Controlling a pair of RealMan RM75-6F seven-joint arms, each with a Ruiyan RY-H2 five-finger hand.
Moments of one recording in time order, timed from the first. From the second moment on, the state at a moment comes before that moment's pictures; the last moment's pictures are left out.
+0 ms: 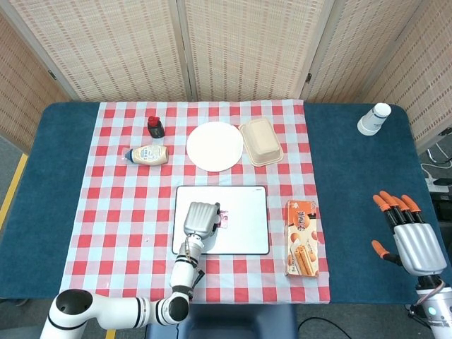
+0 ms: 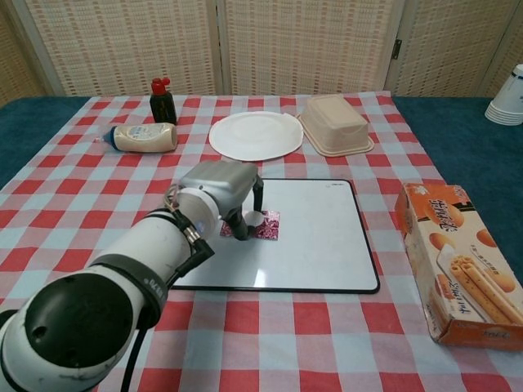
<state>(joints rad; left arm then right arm) -0.97 -2.08 -0.35 -1.29 0.64 1.19 0.94 0.12 -1.04 0.04 -1.71 -1.53 1.44 -0.08</state>
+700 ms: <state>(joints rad) -0.97 -2.08 -0.36 -1.28 0.64 1.19 0.95 0.12 -1.04 0.05 -1.71 -1.52 1.44 -0.07</state>
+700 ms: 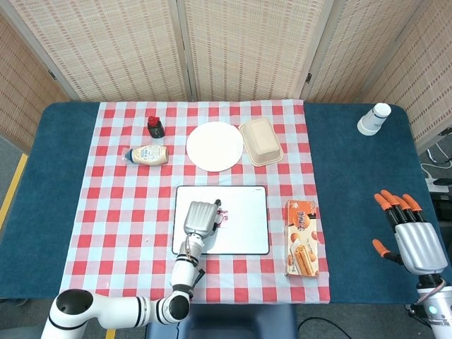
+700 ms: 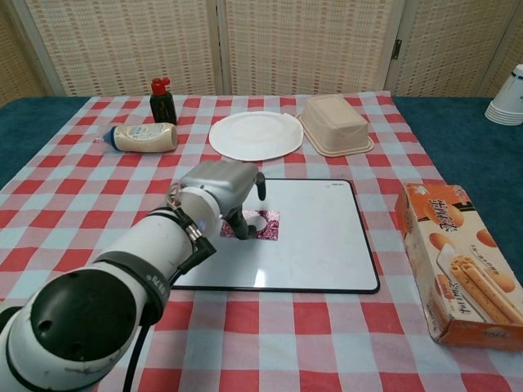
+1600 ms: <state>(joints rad) -0.60 -1.54 -0.09 -1.59 1.21 1.39 0.36 0.13 -1.05 0.04 -1.72 -1.52 1.42 -0.12</state>
